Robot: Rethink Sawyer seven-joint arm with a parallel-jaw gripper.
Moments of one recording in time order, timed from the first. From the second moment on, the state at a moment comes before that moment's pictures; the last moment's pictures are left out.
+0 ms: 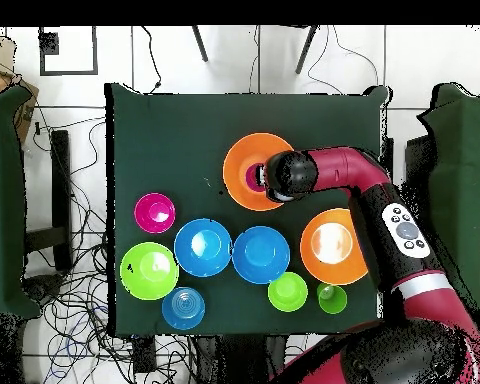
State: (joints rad) arm -0.76 -0.34 0.69 1.36 -0.79 0.83 1.80
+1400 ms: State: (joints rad) arm -0.76 -0.34 0.69 1.36 -0.79 0.83 1.80
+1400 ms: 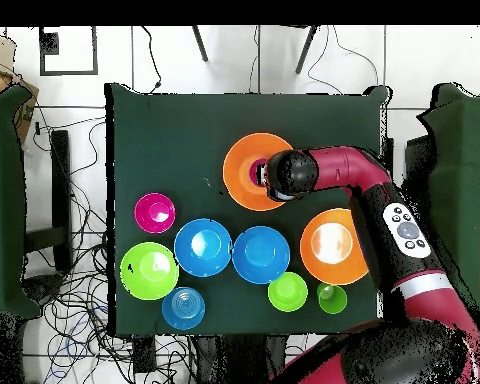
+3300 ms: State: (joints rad) arm -0.76 -0.53 0.69 1.38 -0.78 0.83 1.80
